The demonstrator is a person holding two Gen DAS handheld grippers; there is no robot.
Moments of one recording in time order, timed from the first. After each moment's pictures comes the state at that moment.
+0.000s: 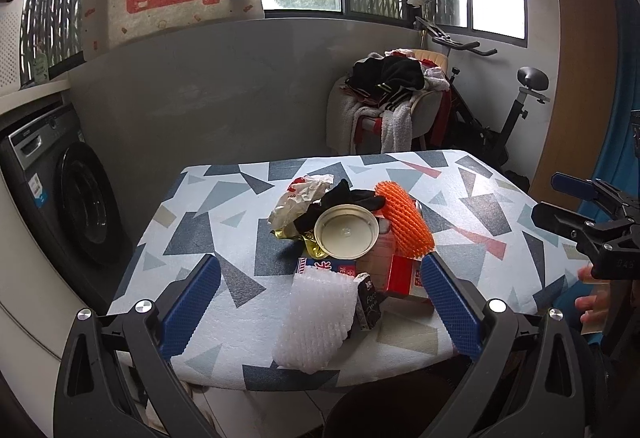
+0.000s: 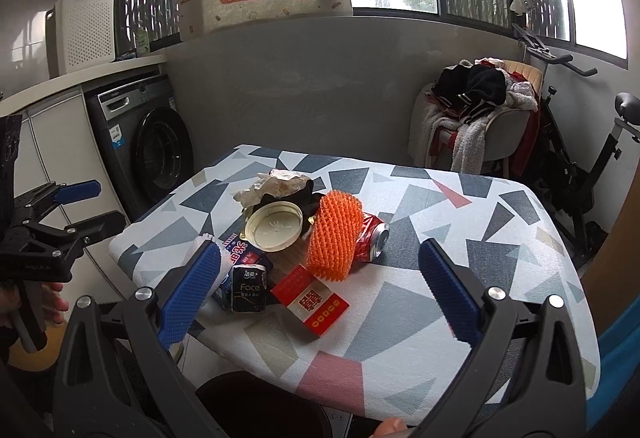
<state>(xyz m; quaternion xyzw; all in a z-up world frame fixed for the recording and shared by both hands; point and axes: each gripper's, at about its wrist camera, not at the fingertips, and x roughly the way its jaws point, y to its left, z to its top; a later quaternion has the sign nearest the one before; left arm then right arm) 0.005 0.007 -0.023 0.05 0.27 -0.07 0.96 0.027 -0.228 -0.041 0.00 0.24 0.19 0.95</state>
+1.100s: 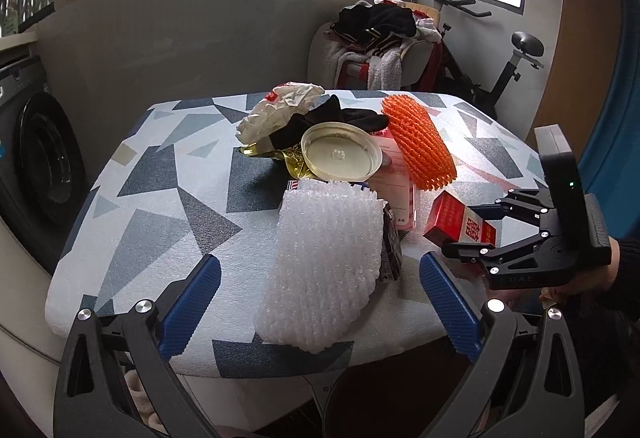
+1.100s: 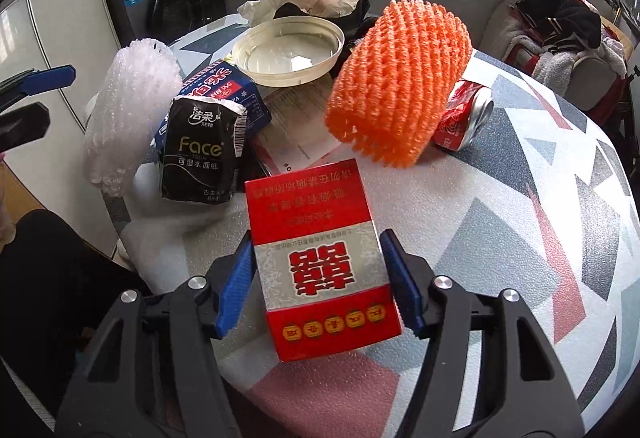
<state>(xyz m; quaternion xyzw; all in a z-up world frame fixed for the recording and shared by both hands) 0.057 0.028 -0.128 0.04 0.35 -0.11 0.93 0.128 -0.168 -0.205 -0.11 0.43 0.26 0.86</state>
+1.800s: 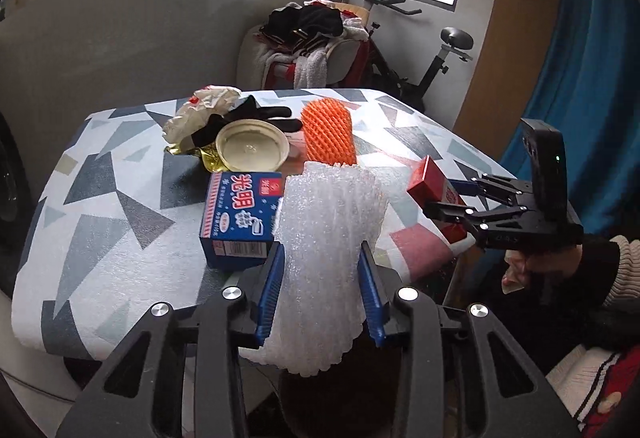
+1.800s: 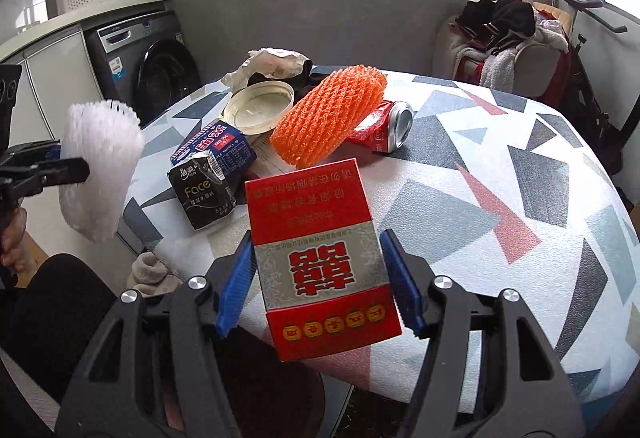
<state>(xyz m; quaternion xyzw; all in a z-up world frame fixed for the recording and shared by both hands) 0.007 0.014 -0.119 0.02 0.36 -0.26 0.90 0.049 -0.232 -0.170 -0.01 0.35 0.21 0.91</state>
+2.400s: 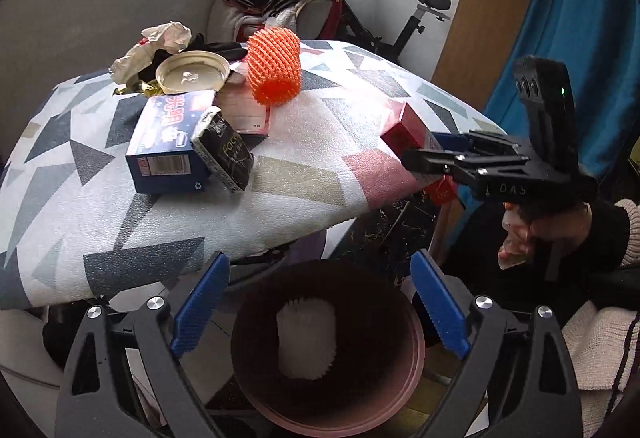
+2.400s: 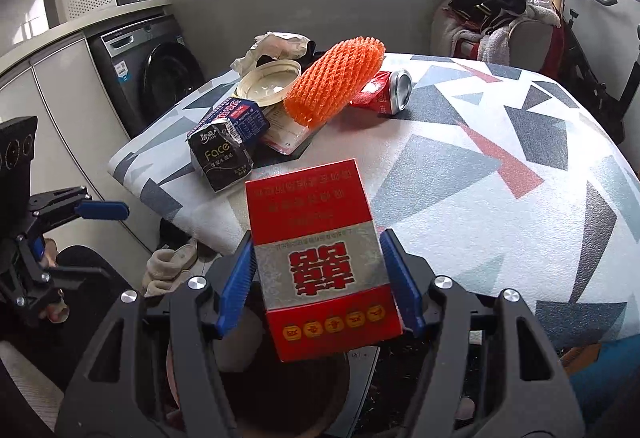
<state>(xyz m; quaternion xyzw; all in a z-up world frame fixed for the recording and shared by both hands) -0.023 -0.014 -0.170 0.03 0.38 -0.27 0.88 0.014 -0.237 -0.191 0.02 0.37 0.22 0.90</state>
